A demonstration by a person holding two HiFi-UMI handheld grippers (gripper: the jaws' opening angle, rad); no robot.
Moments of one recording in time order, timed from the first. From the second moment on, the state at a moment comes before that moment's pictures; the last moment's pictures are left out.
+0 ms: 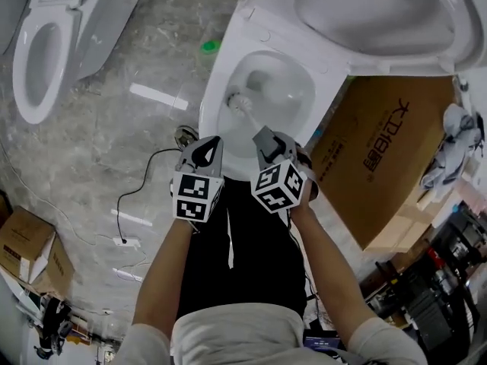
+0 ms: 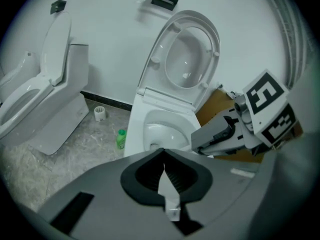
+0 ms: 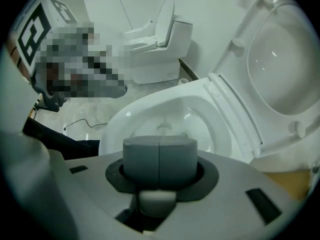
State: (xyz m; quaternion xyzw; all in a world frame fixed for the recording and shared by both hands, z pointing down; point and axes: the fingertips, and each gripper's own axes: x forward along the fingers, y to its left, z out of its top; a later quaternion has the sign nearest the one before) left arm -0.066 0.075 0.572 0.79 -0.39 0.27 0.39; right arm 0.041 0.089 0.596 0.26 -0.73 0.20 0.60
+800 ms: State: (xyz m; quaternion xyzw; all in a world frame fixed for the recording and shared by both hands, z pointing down) left arm -0.079 0.060 0.587 0.75 -0.45 0.24 0.43; right arm 0.094 -0.009 0.590 0.32 -0.72 0.18 0.59
